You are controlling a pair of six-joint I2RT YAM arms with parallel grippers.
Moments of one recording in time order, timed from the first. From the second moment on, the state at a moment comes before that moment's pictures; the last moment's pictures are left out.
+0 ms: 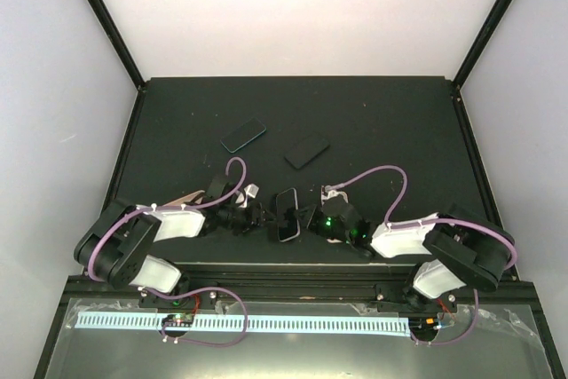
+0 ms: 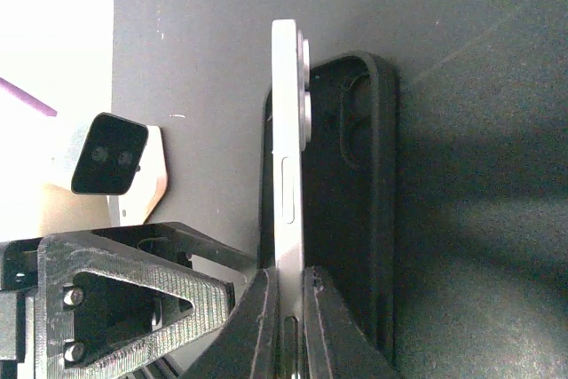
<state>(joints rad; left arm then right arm) -0.50 1.43 0.38 0.16 0.70 -0.86 0.96 1.46 0.37 0.55 0.00 1.23</state>
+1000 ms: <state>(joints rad) -0.54 1.45 0.36 0.25 0.66 -0.91 0.95 1.49 0.47 0.41 -0.01 1.09</state>
